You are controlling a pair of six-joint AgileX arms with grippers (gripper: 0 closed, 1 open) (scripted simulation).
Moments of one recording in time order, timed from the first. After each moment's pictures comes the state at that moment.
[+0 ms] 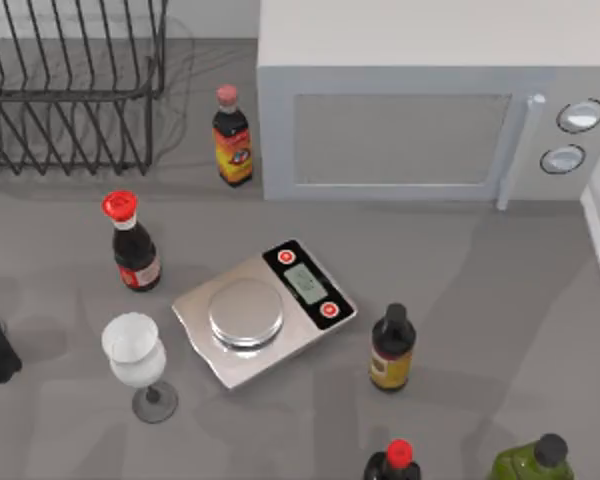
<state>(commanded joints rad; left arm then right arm) 0.00 0.00 0.00 0.00 0.00 0.00 -0.29 2.36 1.90 -1.08 -0.01 -0.26</state>
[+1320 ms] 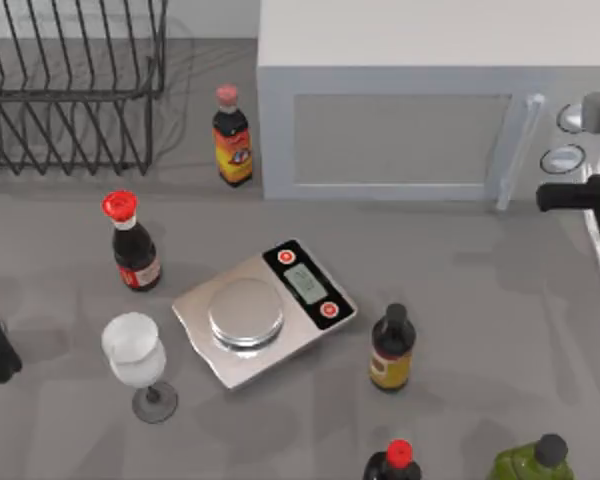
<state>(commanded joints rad) 0.00 0.00 0.00 0.00 0.00 0.00 0.30 1.61 1.40 -1.33 0.00 0.32</state>
